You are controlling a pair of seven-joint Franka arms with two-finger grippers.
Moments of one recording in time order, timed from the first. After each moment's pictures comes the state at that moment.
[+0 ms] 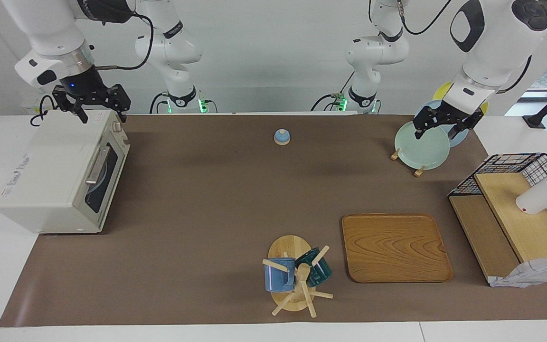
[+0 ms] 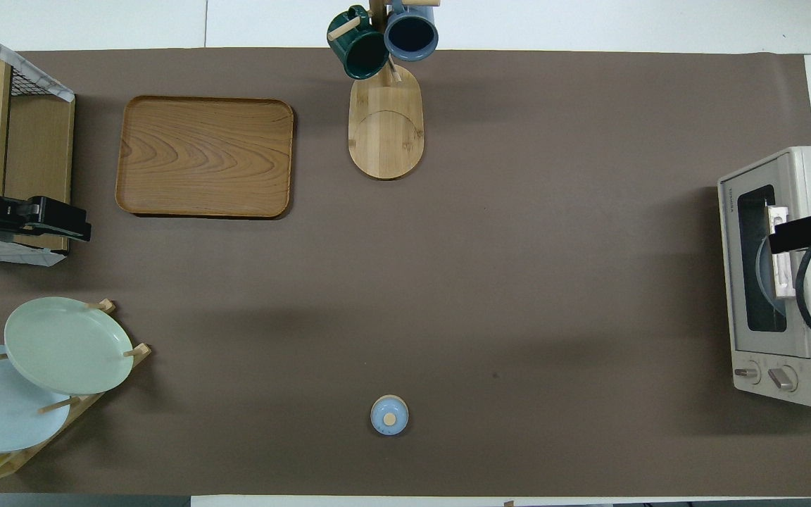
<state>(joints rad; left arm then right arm) 0.01 -0.04 -0.08 -1.70 -0.02 1.62 0.00 -0.02 -0.10 -0.03 -1.67 -0.05 1.55 -0.10</state>
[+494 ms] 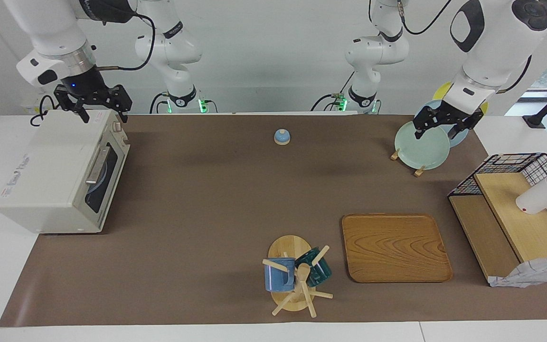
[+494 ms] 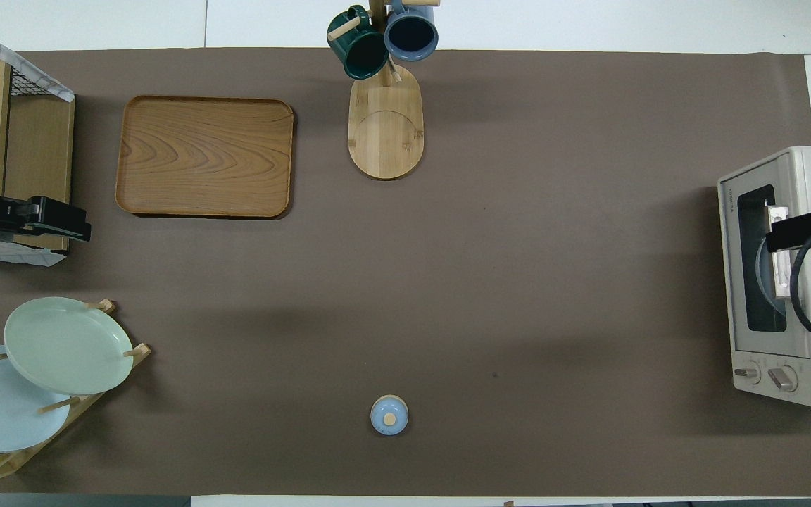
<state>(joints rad) 0.01 -0.04 -0.08 -1.70 -0.02 1.62 0.00 -0.02 -0.10 -0.02 -1.67 -0.05 1.55 -0.07</state>
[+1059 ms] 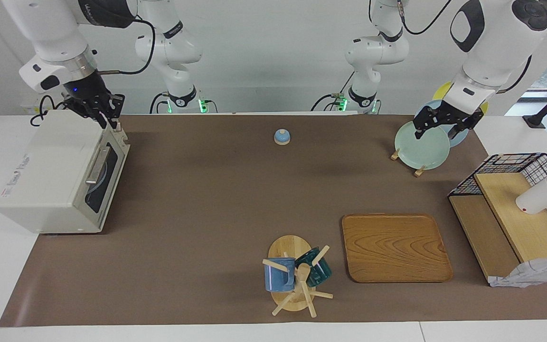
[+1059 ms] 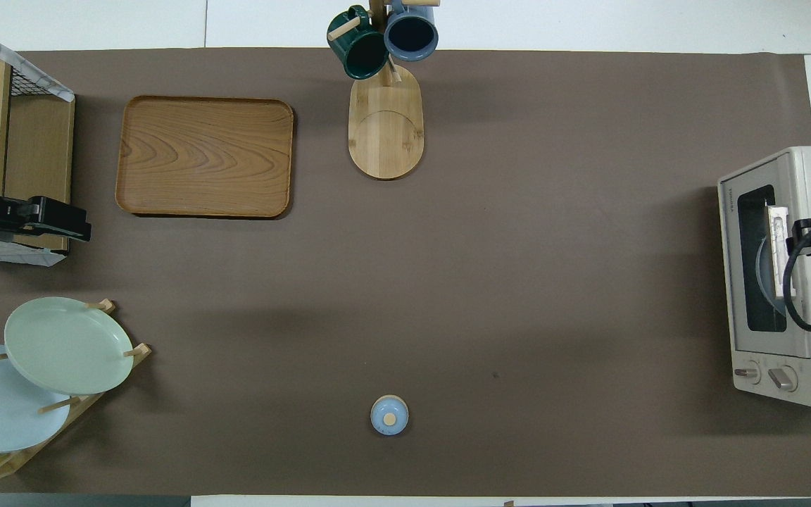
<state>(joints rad) 0.01 -0.04 -0.08 -1.70 -0.02 1.62 0.00 -0.04 -0.10 -0.03 -1.73 -0.05 1.59 -0.05</state>
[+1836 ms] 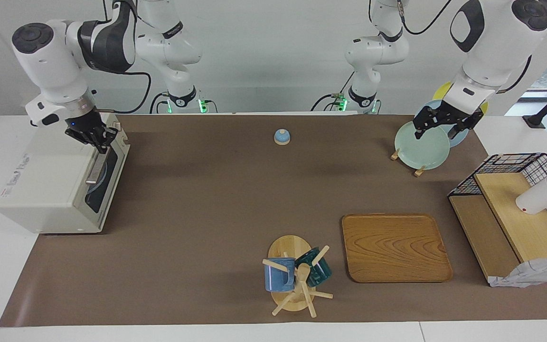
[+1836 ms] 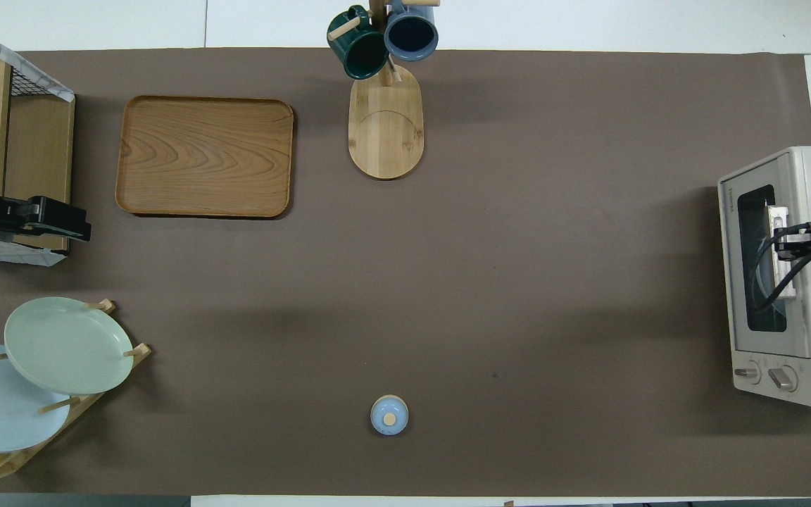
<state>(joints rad) 0.01 -0.04 -0.08 -1.70 -0.02 1.62 0.00 -0.11 -0.10 -0.03 -1.96 -0.10 1.84 -0.03</state>
